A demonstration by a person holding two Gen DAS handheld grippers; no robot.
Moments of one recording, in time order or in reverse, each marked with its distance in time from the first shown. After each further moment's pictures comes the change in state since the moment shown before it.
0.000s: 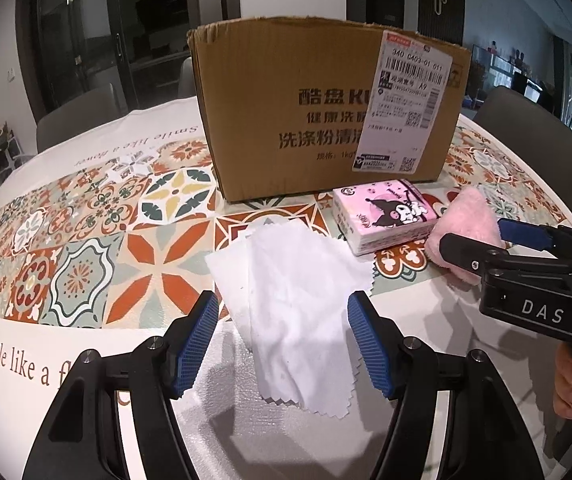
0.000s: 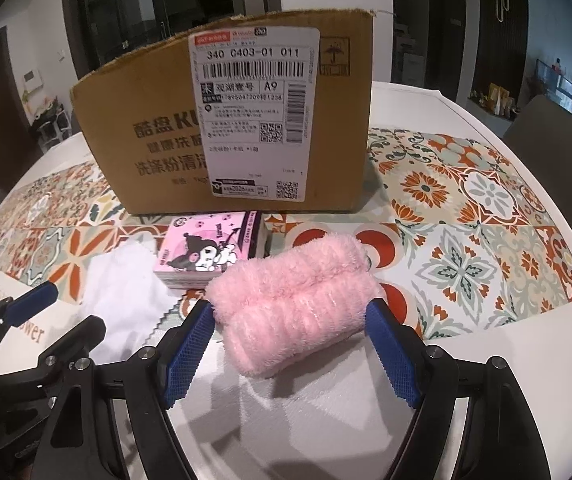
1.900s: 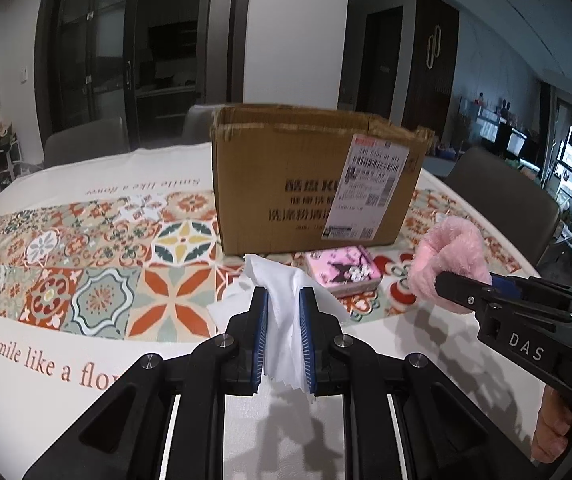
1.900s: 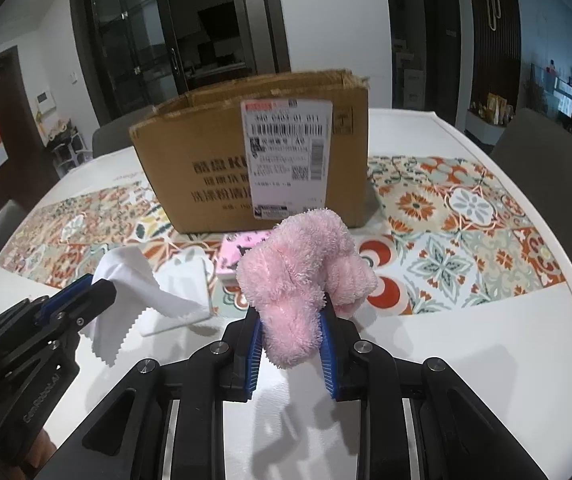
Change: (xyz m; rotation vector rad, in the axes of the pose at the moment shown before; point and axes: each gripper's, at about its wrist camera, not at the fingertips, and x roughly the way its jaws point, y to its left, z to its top) left arm -0.077 0.004 0.010 -0.071 -0.188 -0.078; right arm -0.075 0.013 -0.007 0.027 -0.089 0.043
